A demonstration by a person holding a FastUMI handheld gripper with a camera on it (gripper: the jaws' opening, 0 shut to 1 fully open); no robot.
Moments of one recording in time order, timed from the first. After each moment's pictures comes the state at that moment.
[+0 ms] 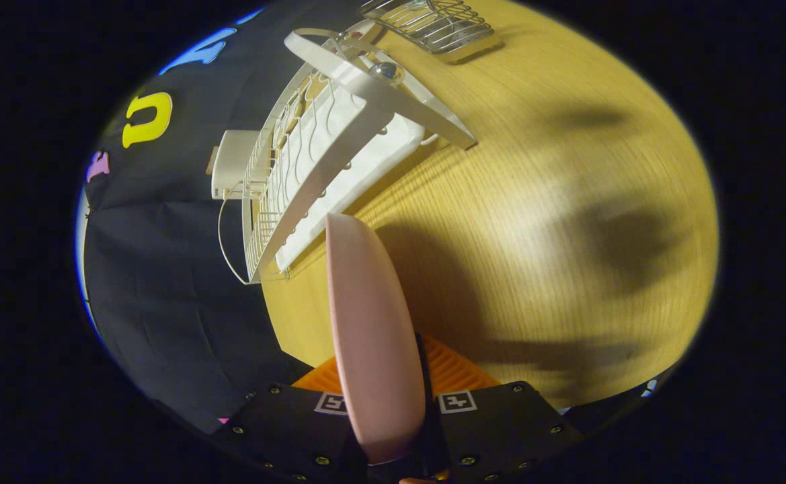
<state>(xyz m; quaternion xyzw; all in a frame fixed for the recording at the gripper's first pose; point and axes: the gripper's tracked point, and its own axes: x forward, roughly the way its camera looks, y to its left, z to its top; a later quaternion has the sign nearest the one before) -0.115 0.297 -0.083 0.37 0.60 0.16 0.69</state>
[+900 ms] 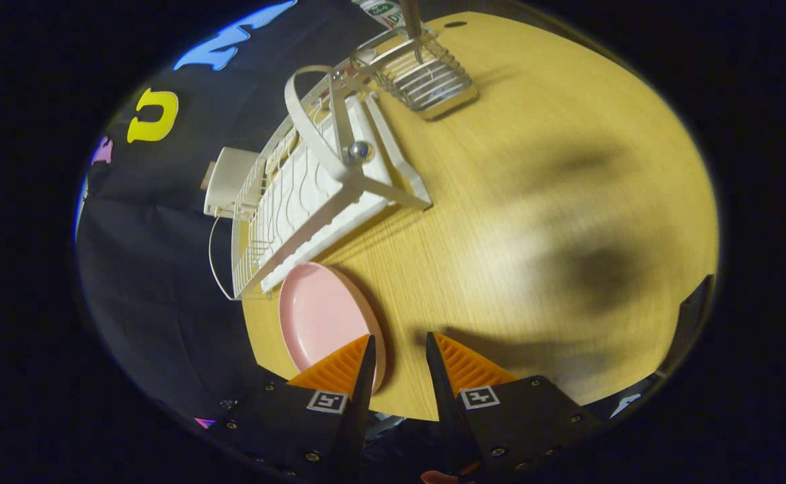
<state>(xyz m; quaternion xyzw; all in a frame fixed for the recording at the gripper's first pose) -0.084 0.220 -0.080 0.32 0.53 0.09 0.78</state>
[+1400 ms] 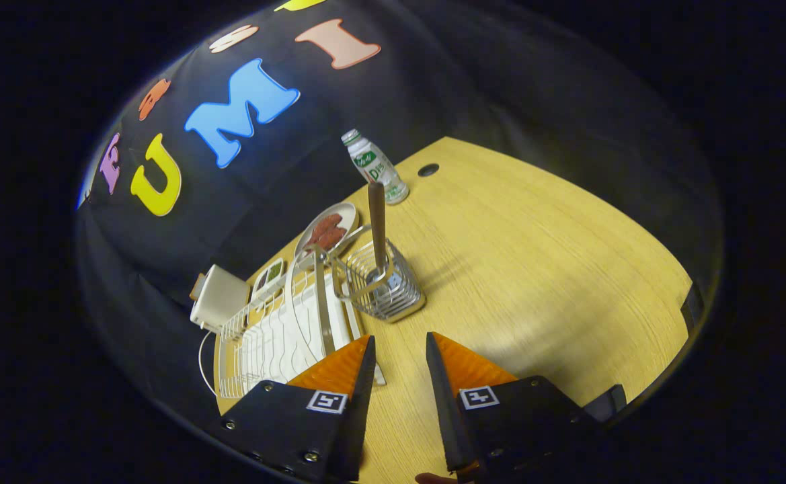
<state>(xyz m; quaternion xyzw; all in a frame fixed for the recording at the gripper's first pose) 0.028 0.102 0.002 0.30 0.28 -0.05 0.91</state>
